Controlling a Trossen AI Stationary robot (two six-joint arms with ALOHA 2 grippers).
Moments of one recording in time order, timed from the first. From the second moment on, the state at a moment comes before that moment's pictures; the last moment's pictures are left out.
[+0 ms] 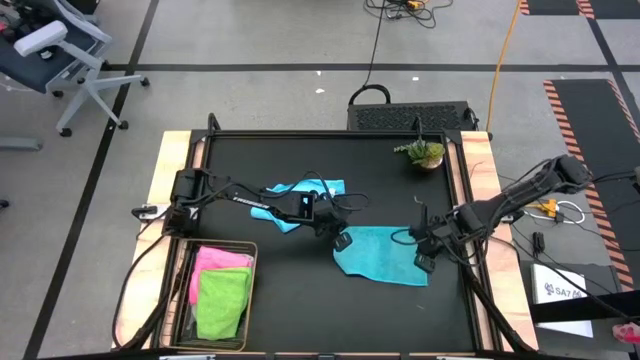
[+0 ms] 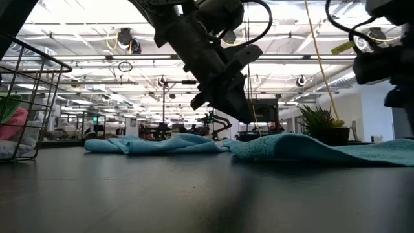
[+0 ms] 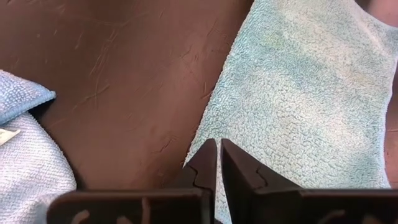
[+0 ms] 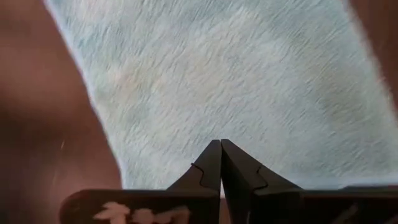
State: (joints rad) left arm -0.02 2.02 1.40 -0.23 -0.09 -0.45; right arm 0.39 0.96 0.46 -0.72 -0.03 0.94
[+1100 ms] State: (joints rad) left arm -0.04 2.02 1.40 -0.23 -0.11 -0.46; right arm 0.03 0.96 0.29 -0.47 0.21 0.68
